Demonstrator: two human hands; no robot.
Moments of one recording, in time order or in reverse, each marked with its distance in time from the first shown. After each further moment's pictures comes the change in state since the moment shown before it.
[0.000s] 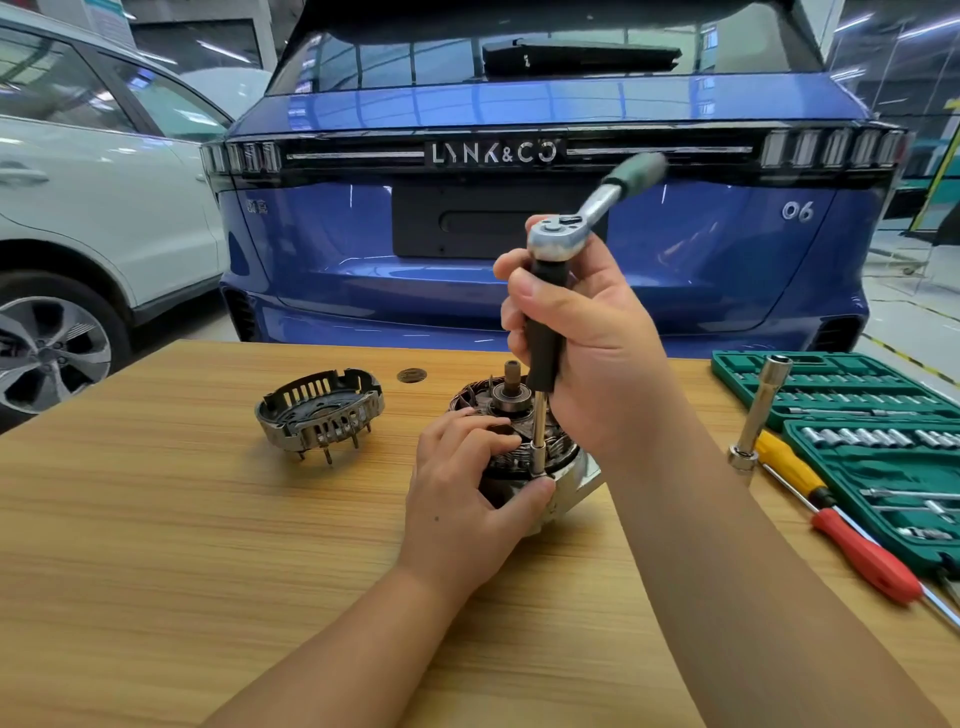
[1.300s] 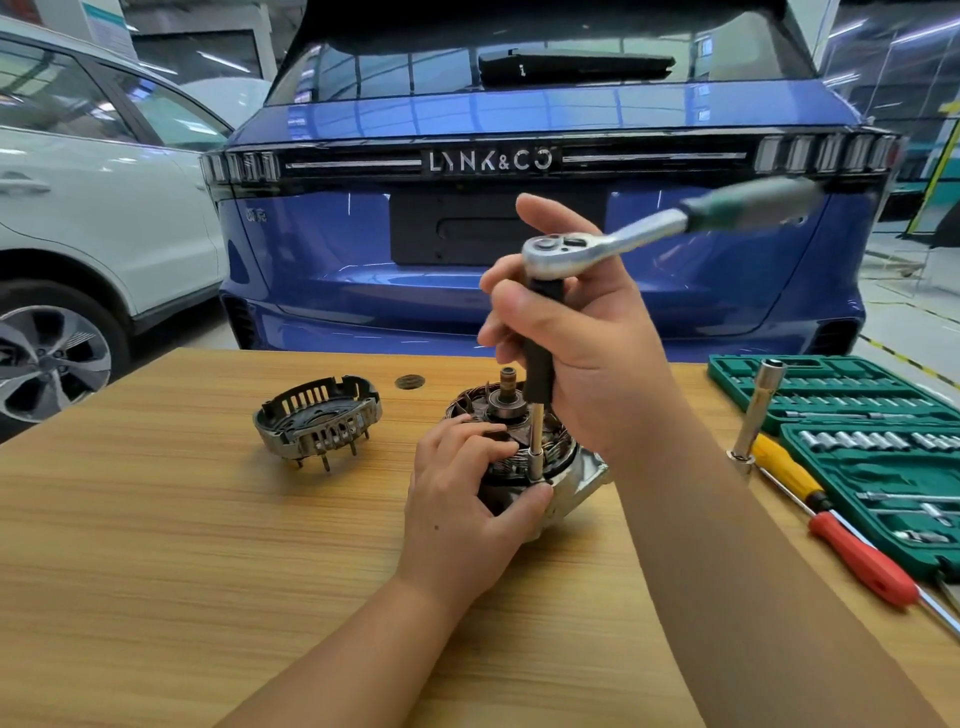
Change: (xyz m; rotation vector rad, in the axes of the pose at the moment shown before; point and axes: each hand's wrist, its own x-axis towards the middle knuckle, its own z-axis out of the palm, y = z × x) left_hand -0.001 0.004 0.001 0.009 0.019 -0.013; right_hand -0.004 -0.010 0.003 -0.128 -0.060 -0.110
